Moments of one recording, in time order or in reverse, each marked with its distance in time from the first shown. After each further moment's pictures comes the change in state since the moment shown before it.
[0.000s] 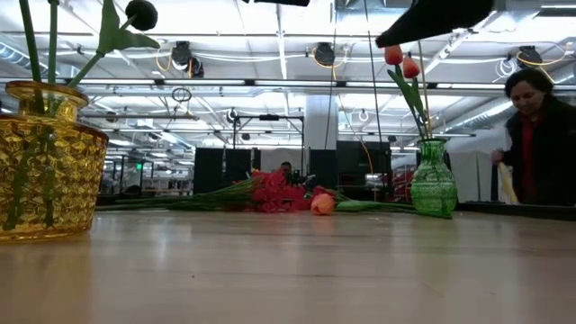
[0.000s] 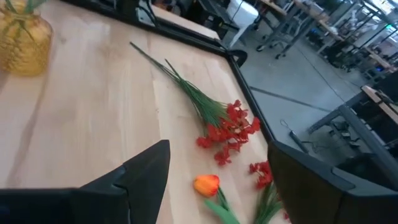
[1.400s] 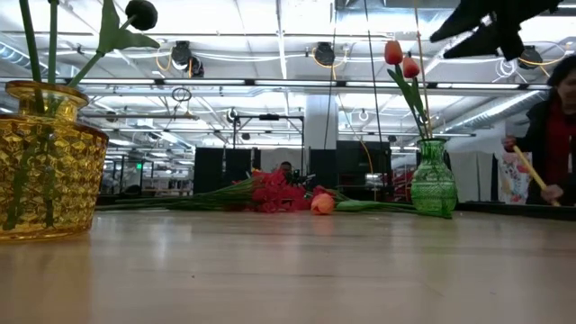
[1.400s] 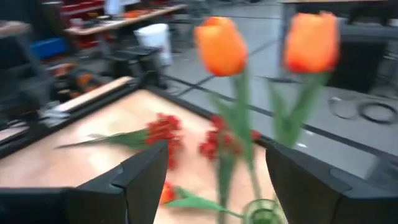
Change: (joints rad) left arm -0.100 0.006 0.000 0.139 0.026 -0.107; right arm -0.183 -0.587 -0.110 -0.365 0.110 0.620
